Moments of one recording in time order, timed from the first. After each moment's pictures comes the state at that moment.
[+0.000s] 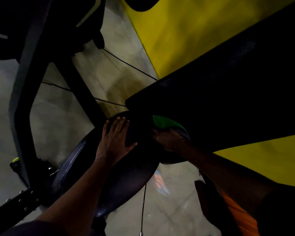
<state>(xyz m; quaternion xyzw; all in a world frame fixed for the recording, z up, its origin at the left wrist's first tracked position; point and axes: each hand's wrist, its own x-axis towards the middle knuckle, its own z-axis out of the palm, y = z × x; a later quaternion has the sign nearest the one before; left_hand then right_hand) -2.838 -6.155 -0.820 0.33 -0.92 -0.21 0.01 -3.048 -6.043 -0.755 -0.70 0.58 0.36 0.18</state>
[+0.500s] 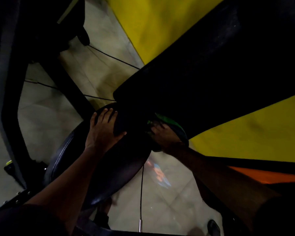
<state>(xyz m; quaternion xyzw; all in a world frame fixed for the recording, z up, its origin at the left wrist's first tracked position) -2.837 -6.154 -0.817 0.33 -0.92 -0.20 0.03 -3.029 -5.992 -0.734 -0.64 0.66 0.36 0.18</state>
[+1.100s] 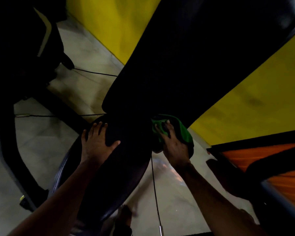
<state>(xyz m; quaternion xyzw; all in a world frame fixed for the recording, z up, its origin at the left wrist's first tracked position) -2.841 -6.159 -0.817 0.33 -0.92 -0.20 0.01 -2.986 -5.922 -0.740 -0.37 0.93 0.03 0.04</state>
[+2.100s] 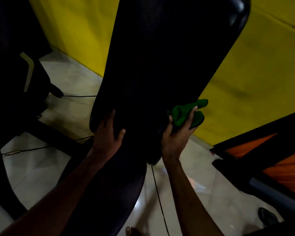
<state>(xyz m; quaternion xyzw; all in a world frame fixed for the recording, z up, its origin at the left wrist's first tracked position) -2.937 -6.150 -0.724 0.21 -0.89 -0.38 0.11 -3.015 -5.969 -0.686 -0.01 0.82 -0.52 -0.22</state>
